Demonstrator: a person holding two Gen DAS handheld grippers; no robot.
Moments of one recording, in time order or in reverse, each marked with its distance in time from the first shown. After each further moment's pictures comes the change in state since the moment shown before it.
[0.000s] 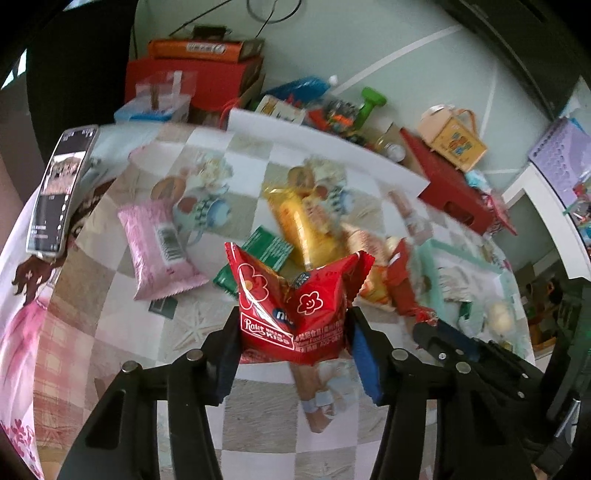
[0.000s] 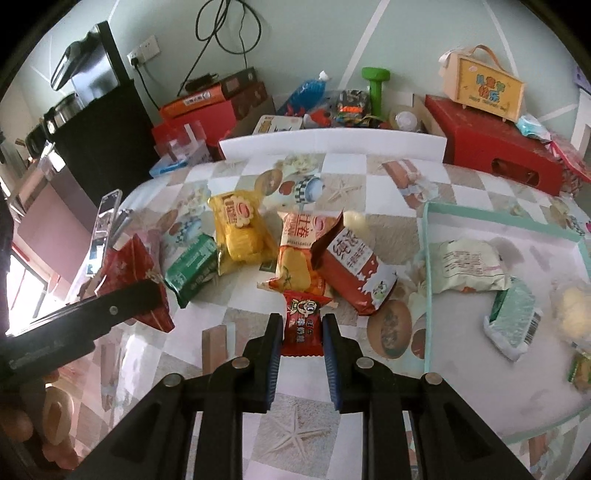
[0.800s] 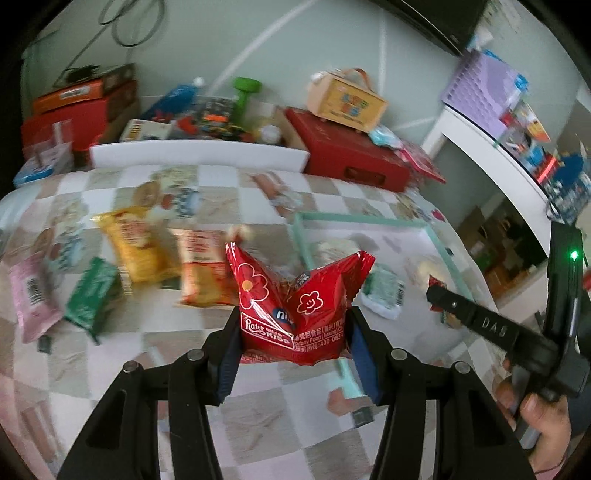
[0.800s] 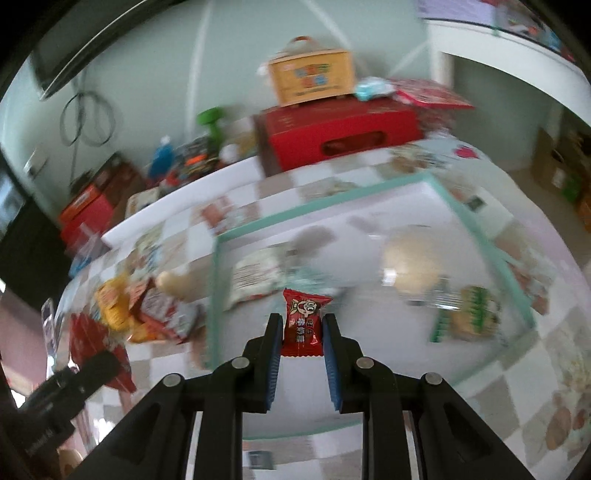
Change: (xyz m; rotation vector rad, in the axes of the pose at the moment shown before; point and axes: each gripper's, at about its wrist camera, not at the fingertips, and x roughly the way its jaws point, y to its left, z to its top) left arm 0.022 -0.132 -0.022 0.269 0.016 -0.206; right arm -0.075 -0.162 -0.024 0.413 -0.095 -0.233
